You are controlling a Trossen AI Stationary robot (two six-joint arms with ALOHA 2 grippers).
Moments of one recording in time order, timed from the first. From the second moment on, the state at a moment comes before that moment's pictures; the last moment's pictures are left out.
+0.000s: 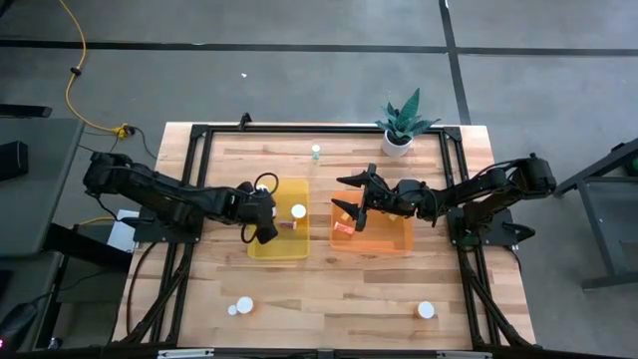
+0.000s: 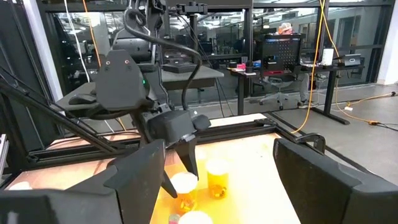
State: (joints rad) left arm -0.01 1.32 0.65 -0.48 -0.41 -0.57; right arm 0.04 1.45 0.56 0.96 0.24 0.03
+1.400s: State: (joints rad) left arm 0.00 0.79 0.38 0.30 -0.27 -0.05; right arm 0.04 1.45 0.56 0.95 0.24 0.02
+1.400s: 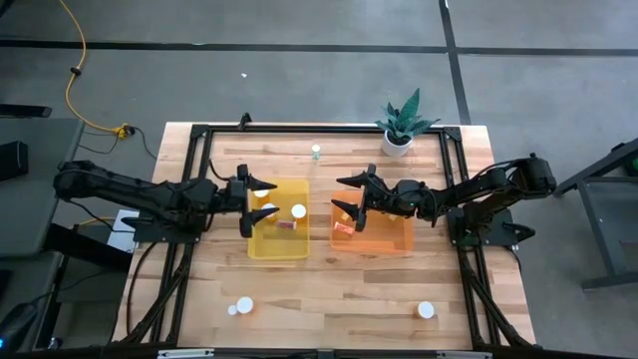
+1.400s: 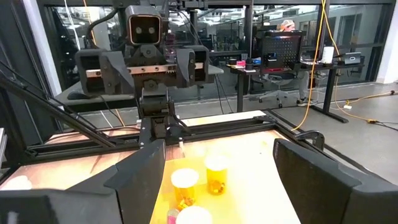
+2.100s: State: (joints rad) left arm 0.00 0.79 0.38 0.32 -0.31 -0.05; right arm 0.04 1.45 0.56 0.88 0.23 0.00
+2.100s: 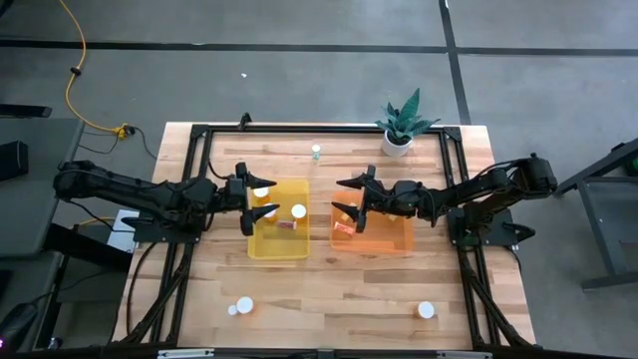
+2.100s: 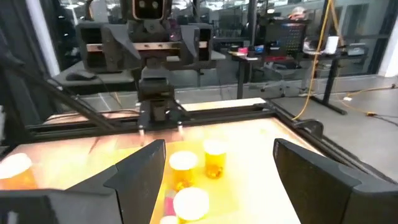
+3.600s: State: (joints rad) left arm 0.00 0.79 0.38 0.31 -0.33 -0.08; right arm 0.71 1.49 1.12 -1.03 -0.27 1.55
